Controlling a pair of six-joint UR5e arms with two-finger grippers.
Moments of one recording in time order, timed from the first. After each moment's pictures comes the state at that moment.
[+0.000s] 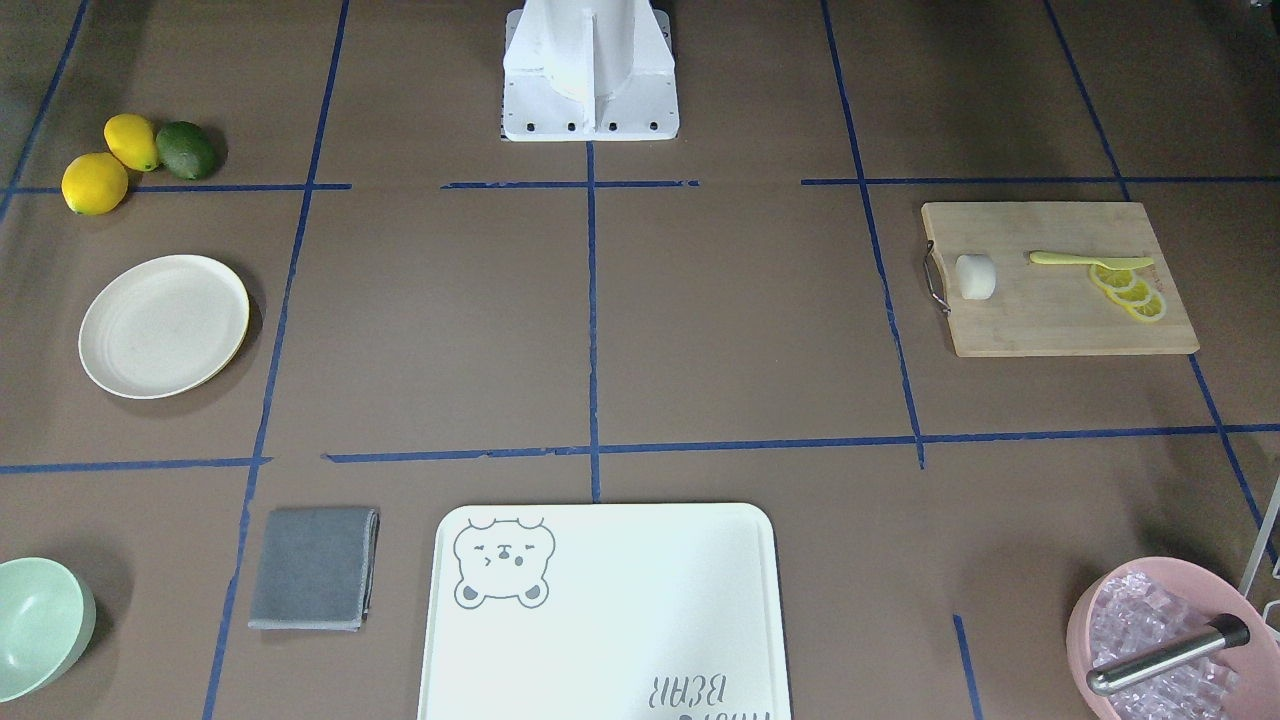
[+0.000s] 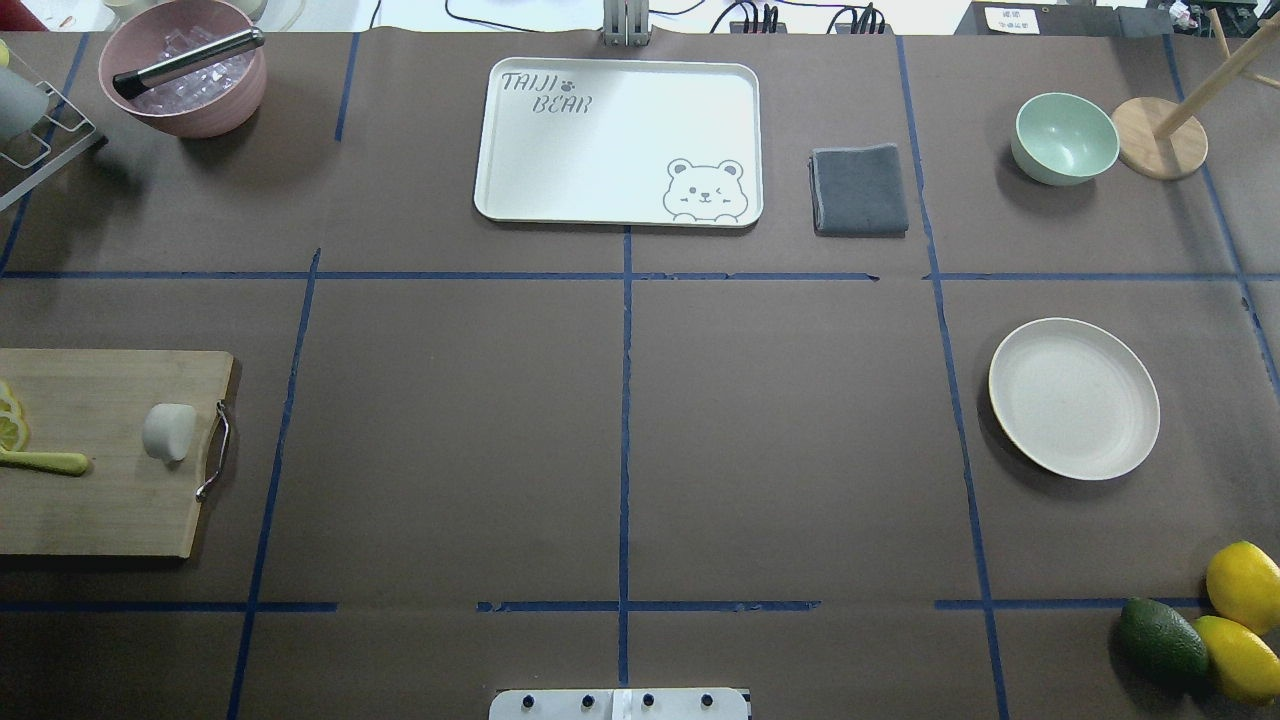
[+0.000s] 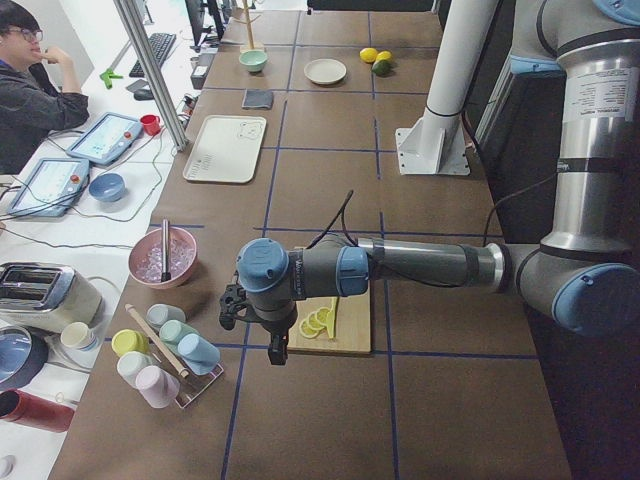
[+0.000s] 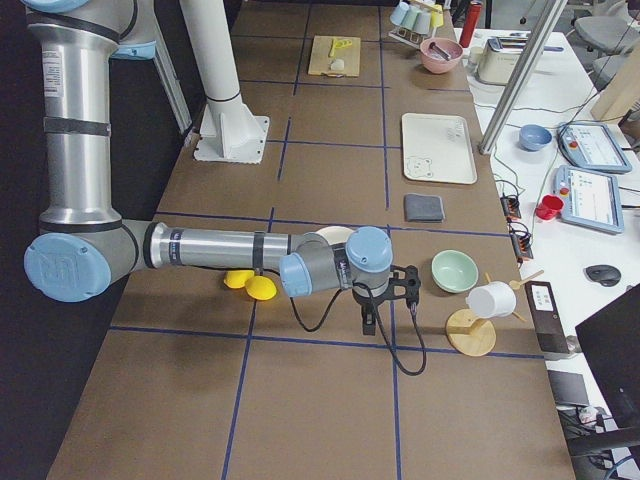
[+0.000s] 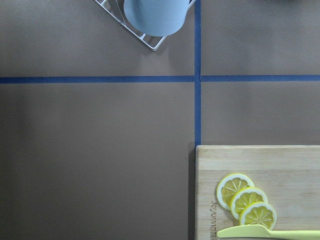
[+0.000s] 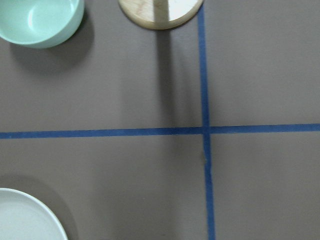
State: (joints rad) left arm -1.63 -1.55 -1.66 -1.44 -2.37 0.11; right arm 1.46 -1.62 1.60 -1.24 2.39 0.34
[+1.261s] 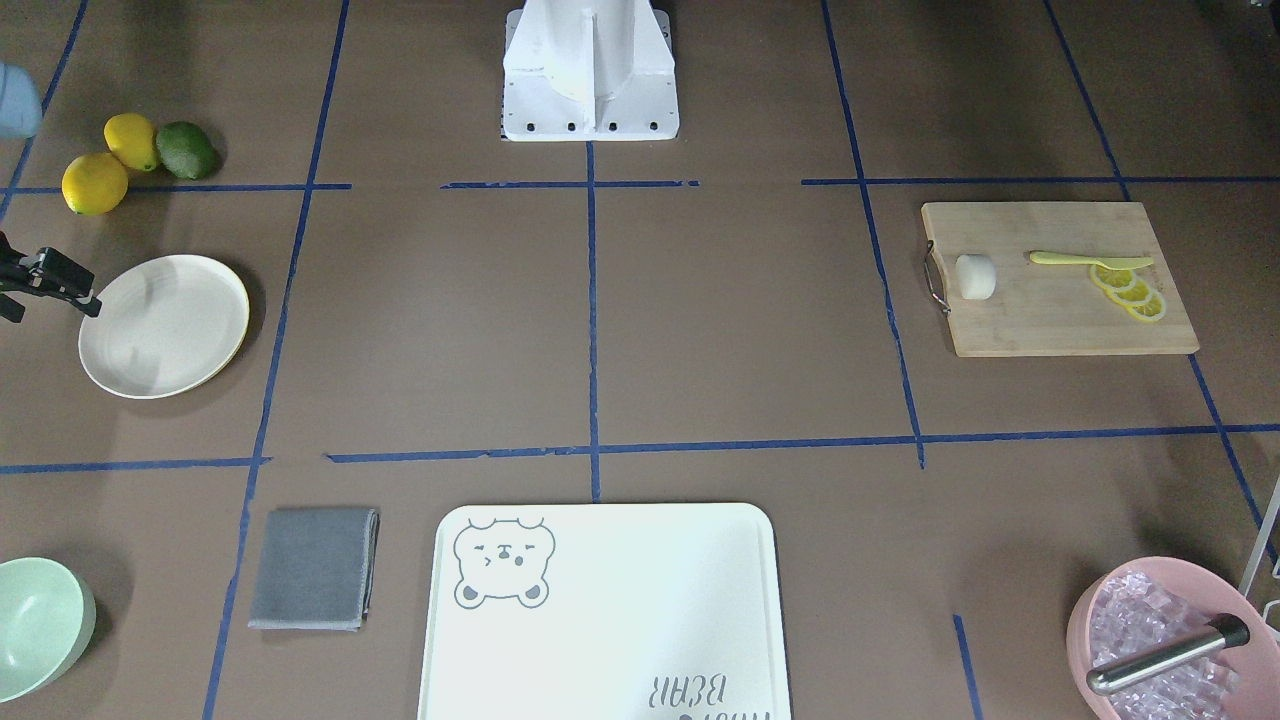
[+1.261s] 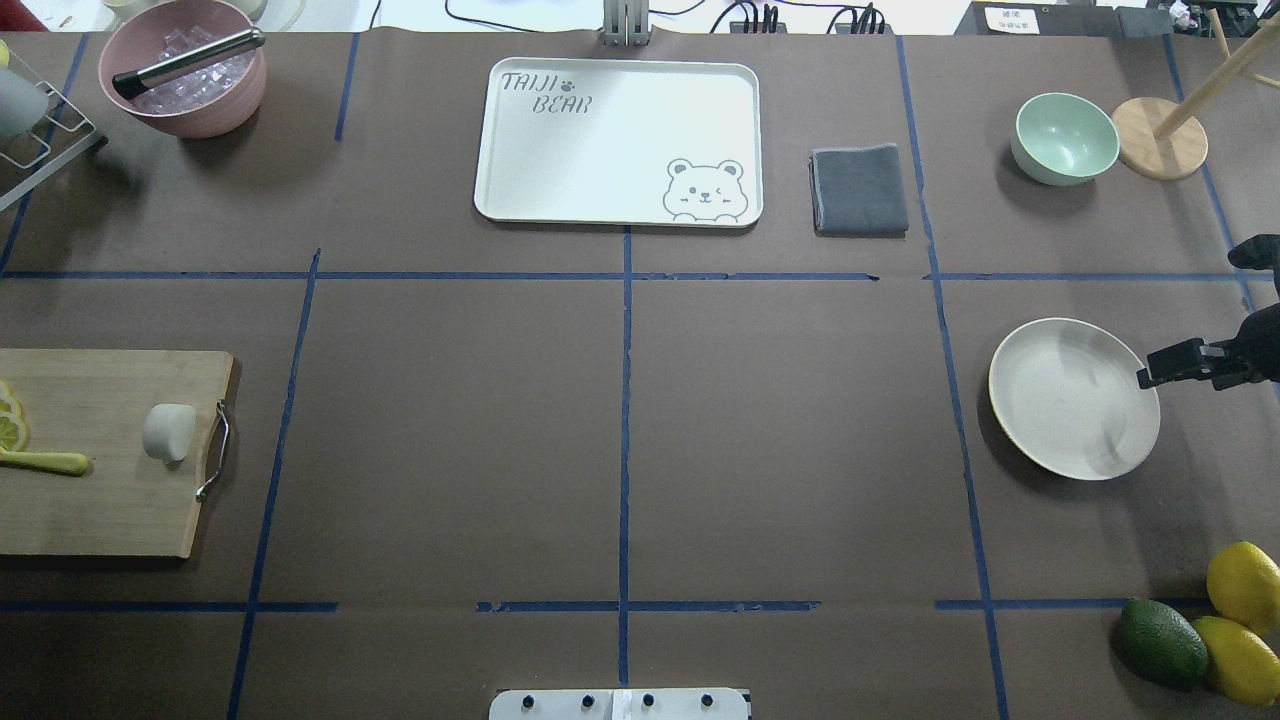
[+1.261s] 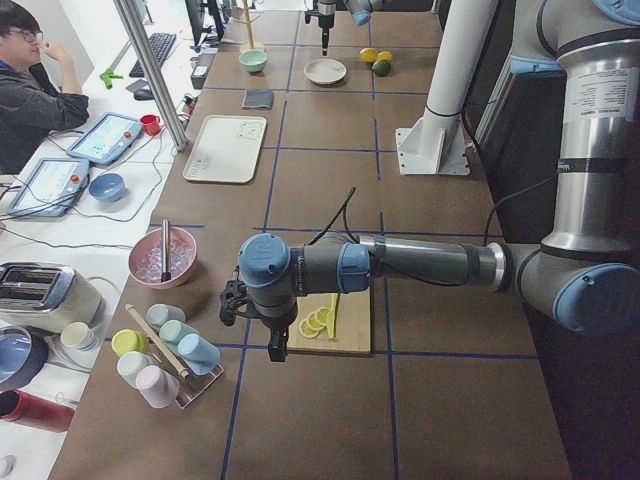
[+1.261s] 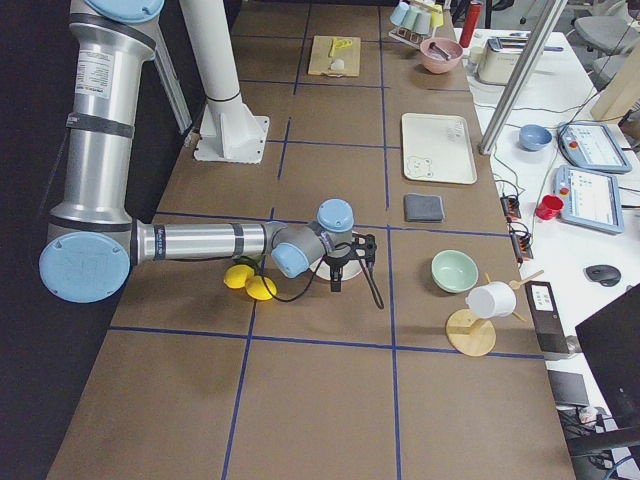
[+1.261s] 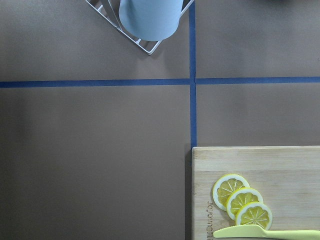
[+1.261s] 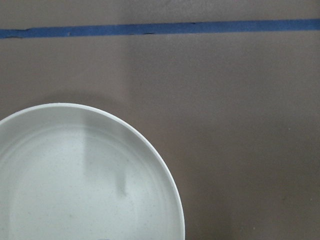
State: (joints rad) left arm -1.63 -1.54 -1.67 -1.44 -2.37 0.10; right arm 1.04 -1.73 1.68 -0.96 2.24 0.75
